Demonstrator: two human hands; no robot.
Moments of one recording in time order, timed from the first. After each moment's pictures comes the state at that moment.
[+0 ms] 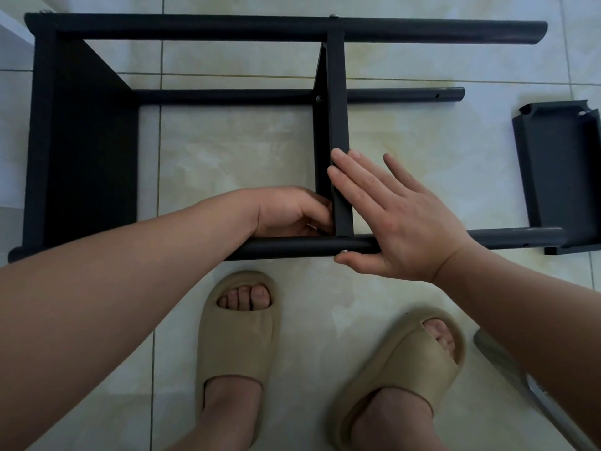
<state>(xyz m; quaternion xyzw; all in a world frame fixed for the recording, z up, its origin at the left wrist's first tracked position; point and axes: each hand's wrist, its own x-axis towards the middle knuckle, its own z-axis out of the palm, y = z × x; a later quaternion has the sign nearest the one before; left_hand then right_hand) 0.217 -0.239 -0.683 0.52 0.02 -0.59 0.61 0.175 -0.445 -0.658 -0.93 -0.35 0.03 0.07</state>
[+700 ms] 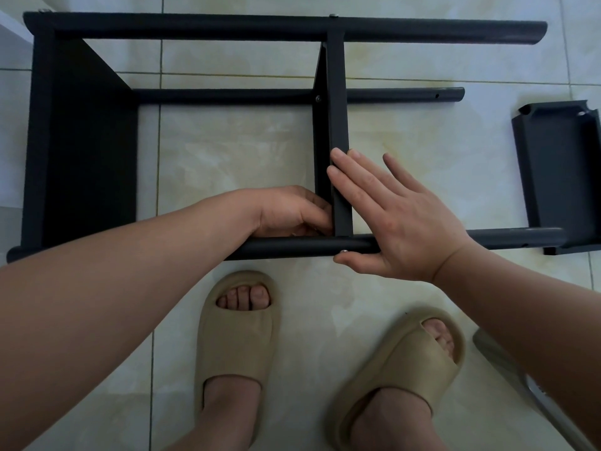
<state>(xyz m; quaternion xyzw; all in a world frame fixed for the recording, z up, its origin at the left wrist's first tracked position) 0.217 -0.236 -0.690 0.56 0.02 -0.58 0.59 0.174 -0.445 -0.658 -0.93 -0.35 0.04 0.07</state>
